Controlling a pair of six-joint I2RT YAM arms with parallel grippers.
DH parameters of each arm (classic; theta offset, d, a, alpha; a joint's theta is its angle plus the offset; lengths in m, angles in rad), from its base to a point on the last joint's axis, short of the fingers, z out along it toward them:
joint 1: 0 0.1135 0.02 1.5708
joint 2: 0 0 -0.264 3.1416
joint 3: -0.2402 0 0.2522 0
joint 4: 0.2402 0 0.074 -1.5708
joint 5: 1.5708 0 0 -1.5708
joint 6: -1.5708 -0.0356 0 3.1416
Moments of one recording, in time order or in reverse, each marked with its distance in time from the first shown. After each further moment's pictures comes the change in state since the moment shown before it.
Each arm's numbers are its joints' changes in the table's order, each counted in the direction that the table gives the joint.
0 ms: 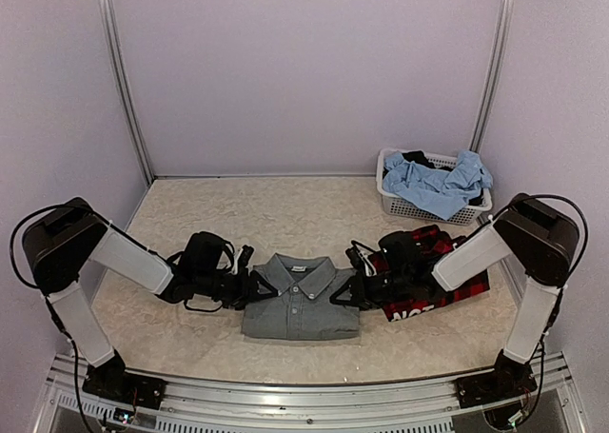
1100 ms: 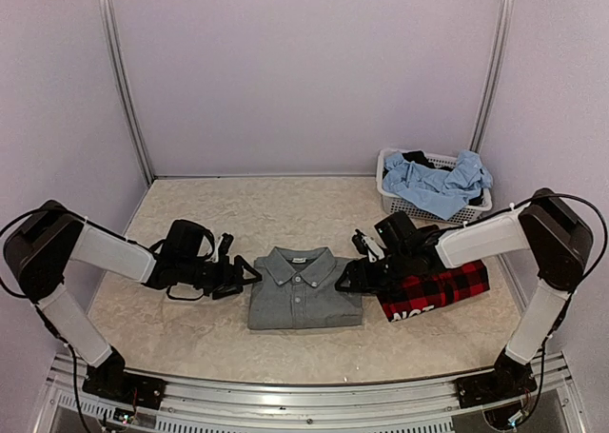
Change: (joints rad) left arm 0.150 0.121 0.003 0.190 0.009 -0.135; right arm -0.031 0.098 -0.183 0.532 0.228 0.238
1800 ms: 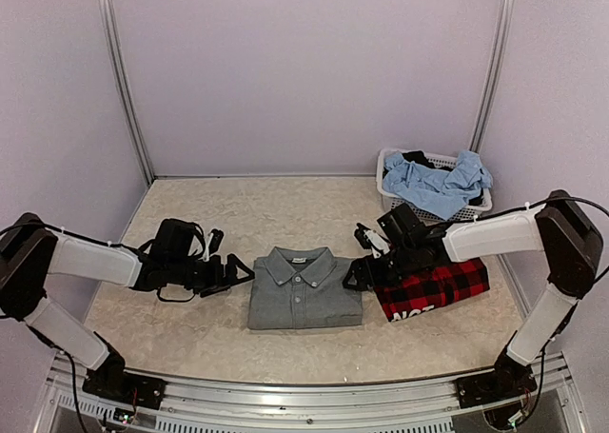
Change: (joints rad) left arm 0.003 0.153 0.035 0.098 -0.102 -0.071; right arm 0.000 0.077 -0.041 0.154 0.101 0.172
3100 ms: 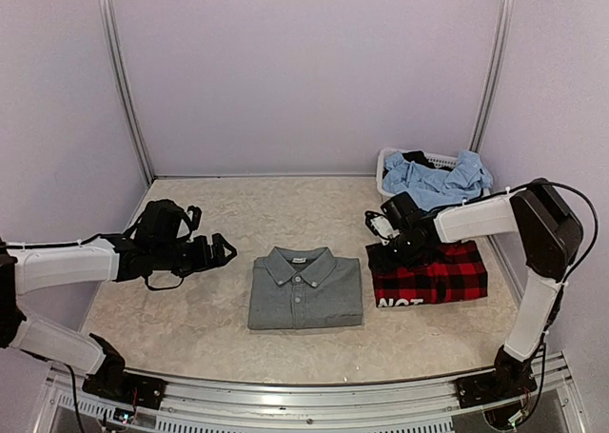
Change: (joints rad) left arm -0.007 0.200 -0.084 0.253 -0.321 -0.027; right arm -0.147 -0.177 -0.151 0.076 0.292 0.325
